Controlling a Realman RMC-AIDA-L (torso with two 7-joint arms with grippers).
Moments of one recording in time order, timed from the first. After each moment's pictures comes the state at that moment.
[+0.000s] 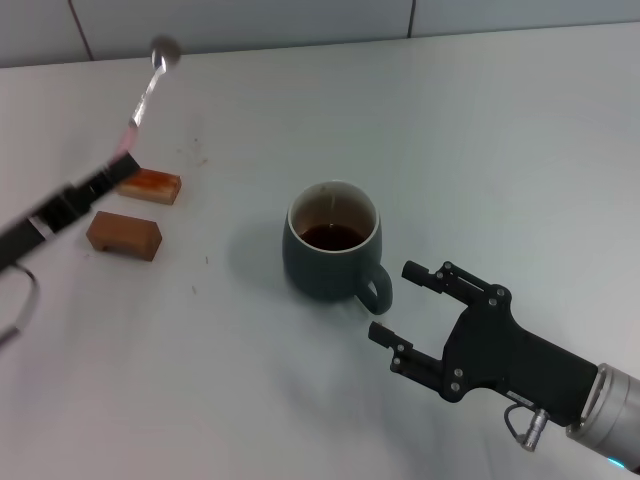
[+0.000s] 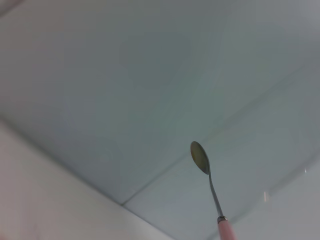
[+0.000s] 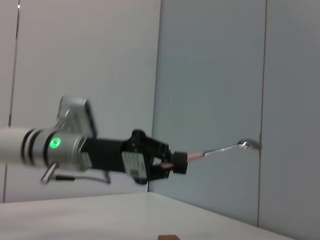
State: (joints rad) left arm -0.30 -2.01 0.99 0.40 1.23 1.44 -1.61; right arm 0.39 2.08 -0.62 0.14 -1.71 -1.59 0.17
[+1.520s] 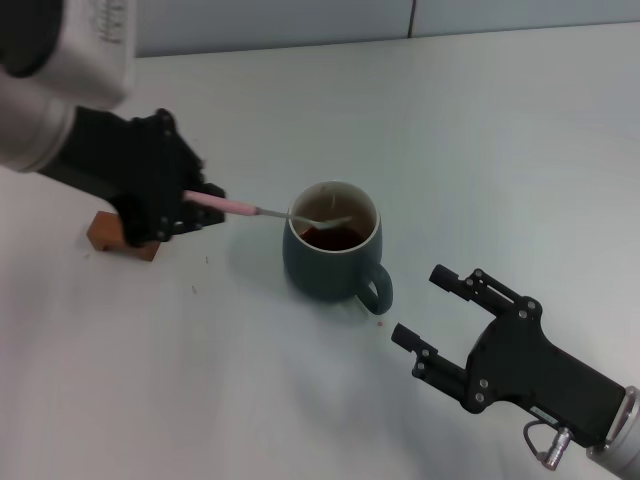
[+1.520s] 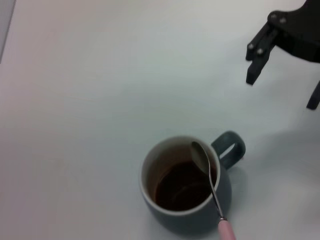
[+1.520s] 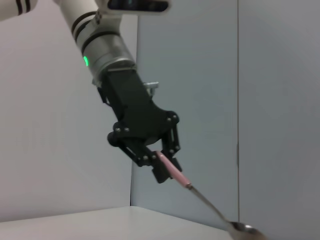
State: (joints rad) left arm -0.60 -2.07 1.23 1.65 2.41 1.83 -1.79; right arm 0.31 2.09 -0.58 0.14 -1.70 -1.65 0.17
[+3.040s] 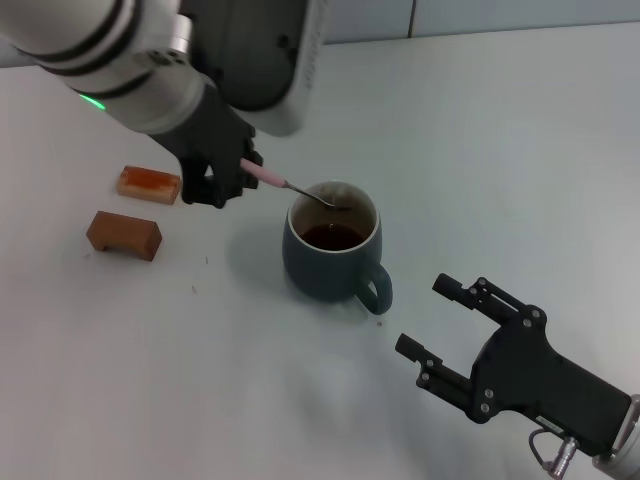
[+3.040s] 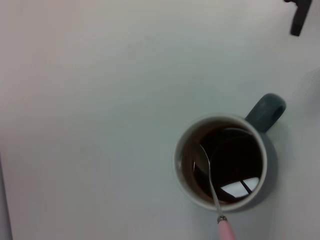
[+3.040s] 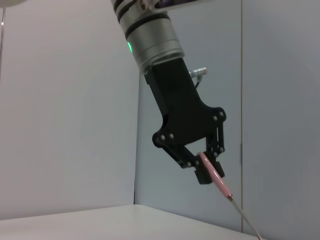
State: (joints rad) left arm -0.79 -2.08 1.58 1.64 2.68 1.73 -1.93; right arm 0.30 2.08 -0.60 0.13 -1.71 -1.66 0.16
